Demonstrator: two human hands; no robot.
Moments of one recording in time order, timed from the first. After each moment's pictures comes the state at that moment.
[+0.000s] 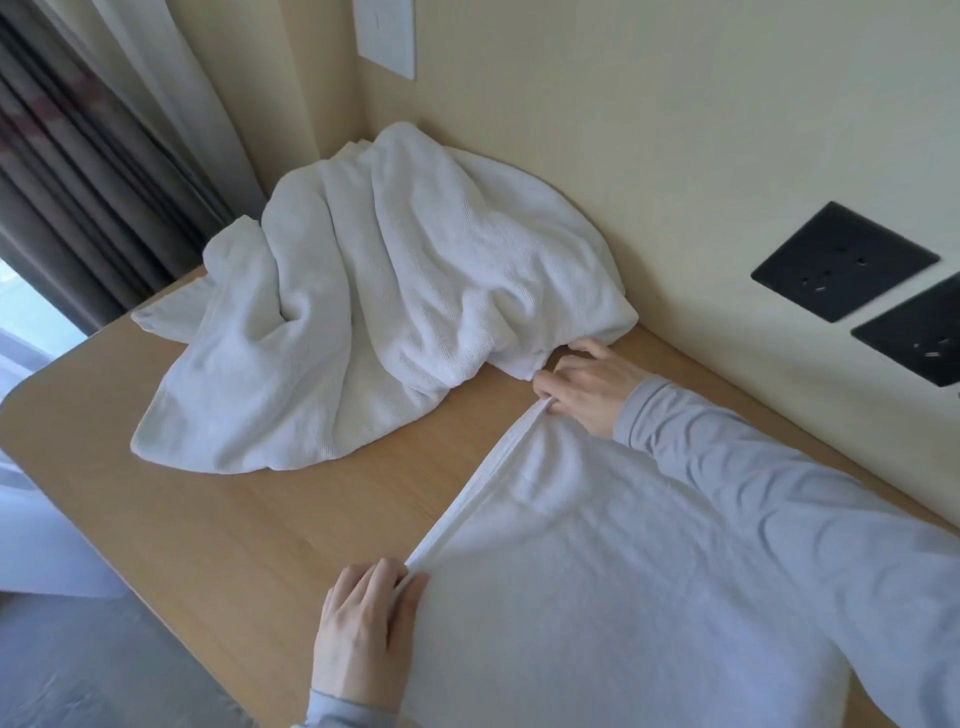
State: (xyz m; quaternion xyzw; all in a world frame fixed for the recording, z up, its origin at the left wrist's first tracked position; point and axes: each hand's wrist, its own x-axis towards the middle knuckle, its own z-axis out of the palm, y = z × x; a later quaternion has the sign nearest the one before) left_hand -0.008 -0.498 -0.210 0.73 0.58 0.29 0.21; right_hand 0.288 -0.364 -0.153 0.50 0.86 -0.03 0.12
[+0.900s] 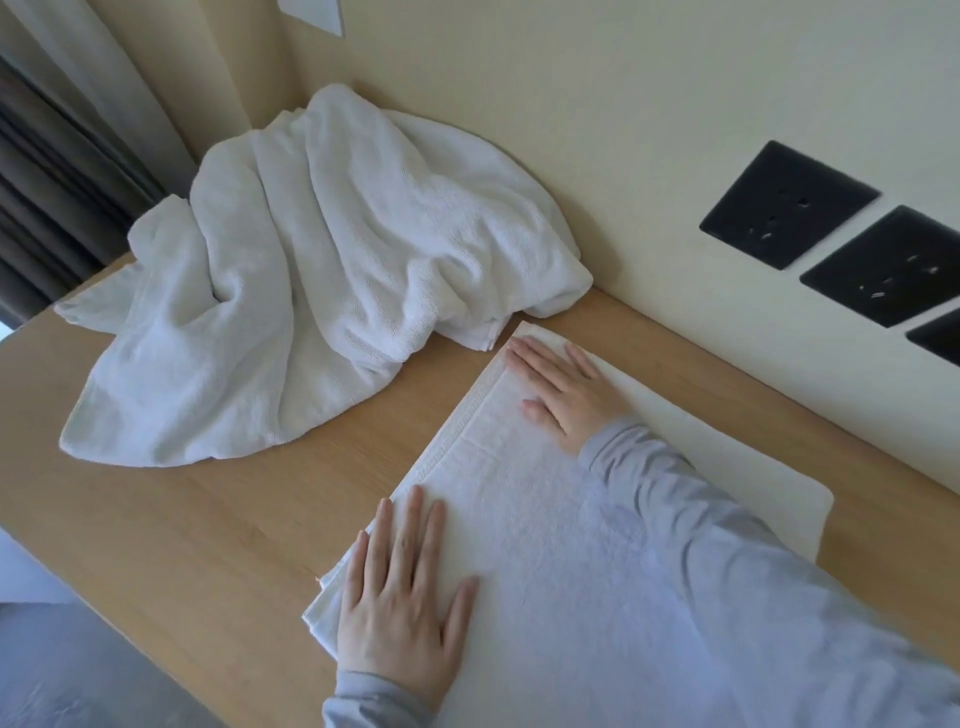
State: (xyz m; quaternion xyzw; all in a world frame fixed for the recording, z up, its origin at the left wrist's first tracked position) left_hand 0.037 -0.520 -0.208 0.83 0.53 0.05 0.17; right_hand 0.298 -0.423 -0.198 0.64 0.77 -0.05 0.03
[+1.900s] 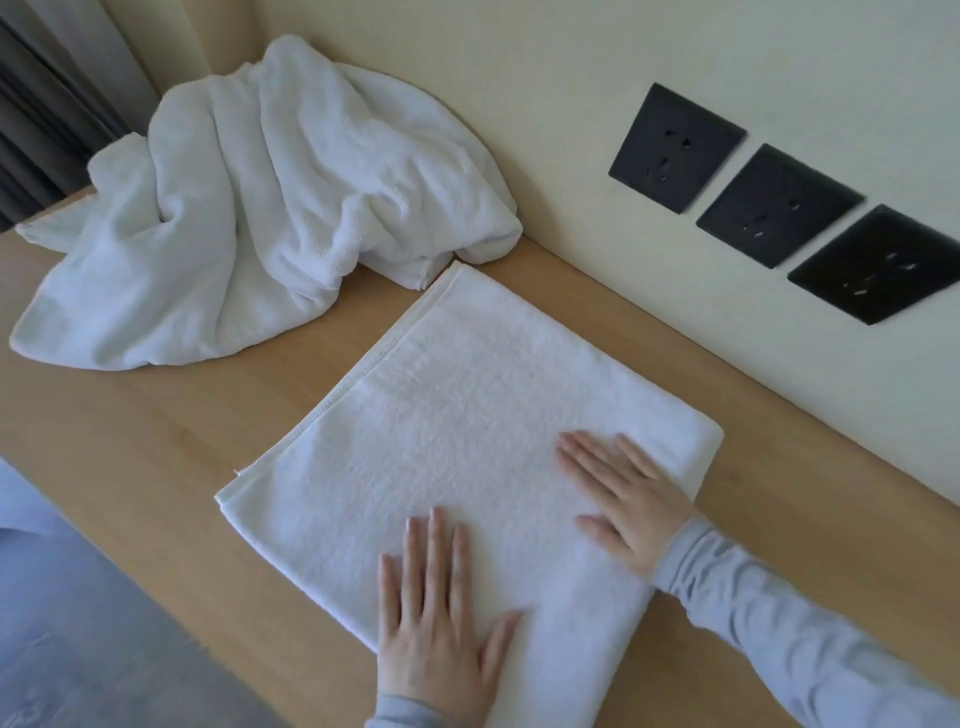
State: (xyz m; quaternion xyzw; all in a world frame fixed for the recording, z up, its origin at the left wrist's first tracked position) left_hand 0.120 -0.660 -0.211 0.82 0.55 0.01 0.15; right_hand 0.373 -0.630 -0.184 0.58 0.81 -0.04 0.11
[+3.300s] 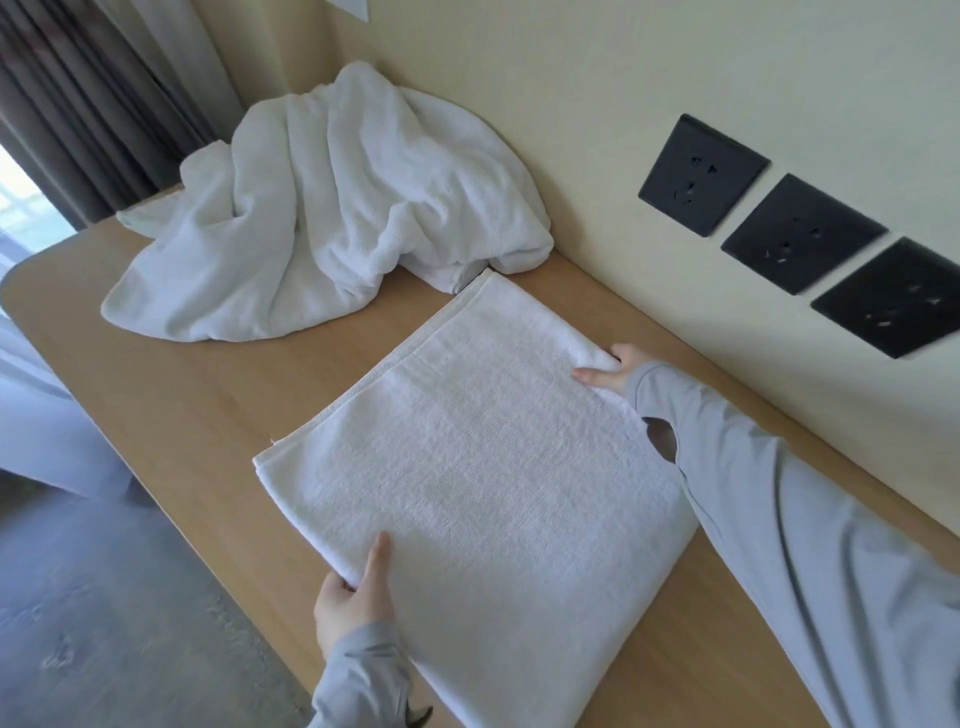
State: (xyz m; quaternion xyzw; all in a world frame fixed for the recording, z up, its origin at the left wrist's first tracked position) left_hand 0.098 -0.636 -0.185 0.13 0.79 0.33 0.49; right_hand 0.415 -0.468 -0.182 0.79 0.48 -0.38 -0.01
